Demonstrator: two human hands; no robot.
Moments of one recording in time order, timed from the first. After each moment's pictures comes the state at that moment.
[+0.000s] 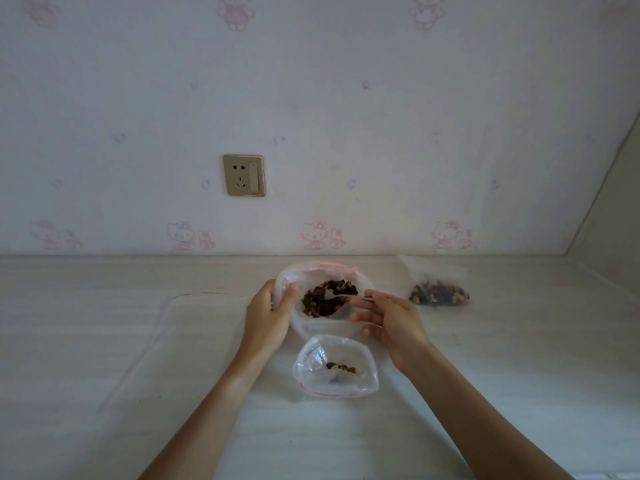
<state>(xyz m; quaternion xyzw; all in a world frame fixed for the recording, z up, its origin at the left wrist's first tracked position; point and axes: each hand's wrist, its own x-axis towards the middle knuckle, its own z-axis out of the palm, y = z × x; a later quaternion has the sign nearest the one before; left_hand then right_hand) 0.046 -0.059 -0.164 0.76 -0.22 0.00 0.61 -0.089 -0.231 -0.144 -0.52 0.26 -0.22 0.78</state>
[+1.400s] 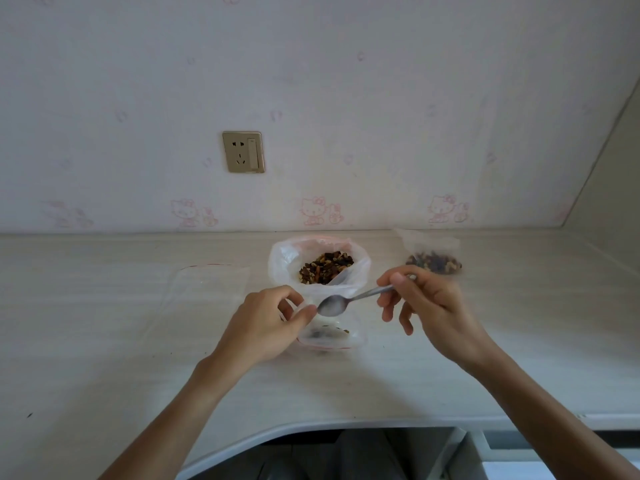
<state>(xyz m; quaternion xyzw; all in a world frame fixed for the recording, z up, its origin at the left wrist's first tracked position) -0.019 -0.004 -0.142 0.87 -0.33 -0.02 0.37 -0.191 -0.219 -0.111 -0.77 0.01 -0.27 0.58</state>
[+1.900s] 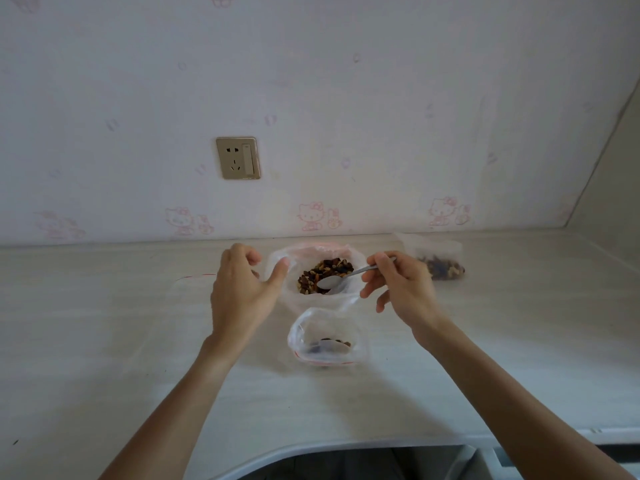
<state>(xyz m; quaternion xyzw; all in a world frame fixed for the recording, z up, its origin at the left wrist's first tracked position) 0.023 -0.026 -0.125 0.86 -0.20 0.17 0.44 -0.122 -0.226 -0.116 -0.70 0.17 -0.29 0.63</state>
